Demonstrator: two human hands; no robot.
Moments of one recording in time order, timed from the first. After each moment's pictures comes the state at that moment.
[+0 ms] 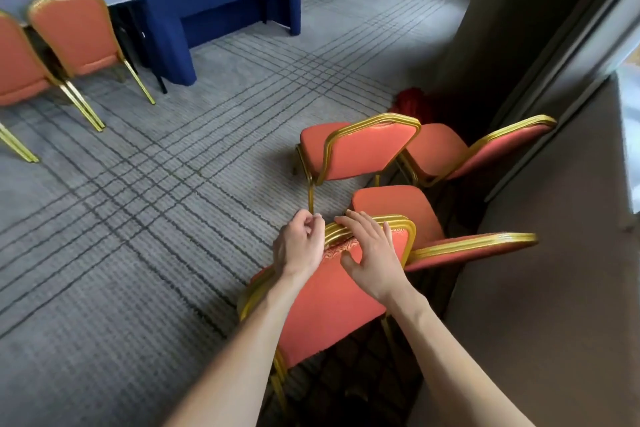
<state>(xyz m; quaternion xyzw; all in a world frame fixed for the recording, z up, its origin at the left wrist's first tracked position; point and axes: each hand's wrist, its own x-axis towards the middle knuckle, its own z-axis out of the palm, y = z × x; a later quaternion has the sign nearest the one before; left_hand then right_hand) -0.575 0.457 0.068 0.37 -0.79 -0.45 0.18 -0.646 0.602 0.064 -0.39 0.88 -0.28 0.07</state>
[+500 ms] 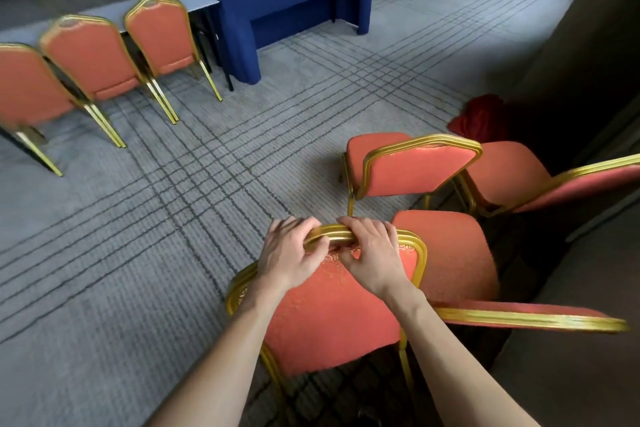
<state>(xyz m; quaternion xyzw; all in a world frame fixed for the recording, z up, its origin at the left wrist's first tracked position) -0.632 0.395 0.060 0.24 -0.93 -0.23 0.18 -0.763 0.536 0.048 -0.45 0.85 -0.26 0.07</state>
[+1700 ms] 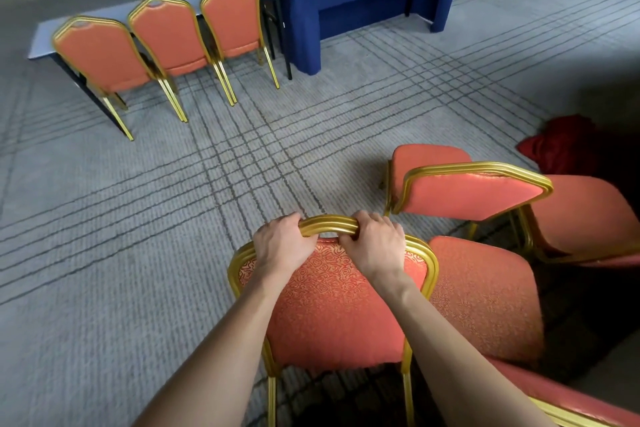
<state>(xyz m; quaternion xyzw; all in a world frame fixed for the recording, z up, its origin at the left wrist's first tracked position) -0.673 0.354 0.057 0.52 -0.84 -0.12 0.09 -0.818 0.450 0.046 -0.46 0.87 -0.17 0.07</state>
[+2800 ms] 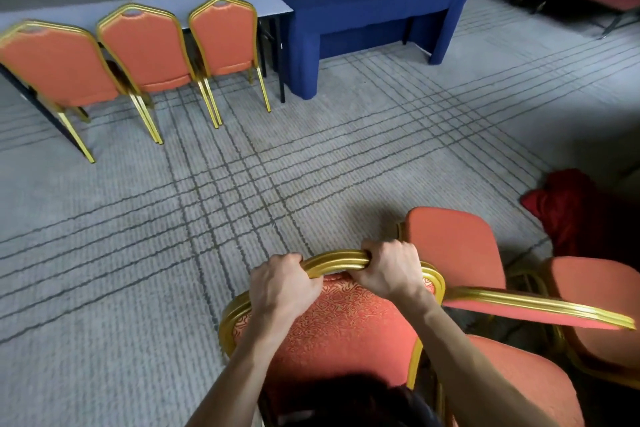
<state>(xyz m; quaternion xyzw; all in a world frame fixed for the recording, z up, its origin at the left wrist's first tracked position) -0.747 0.070 0.077 0.54 -0.83 -0.15 0.05 -0.931 0.145 0.065 -0.57 0.81 -0.13 0.00</state>
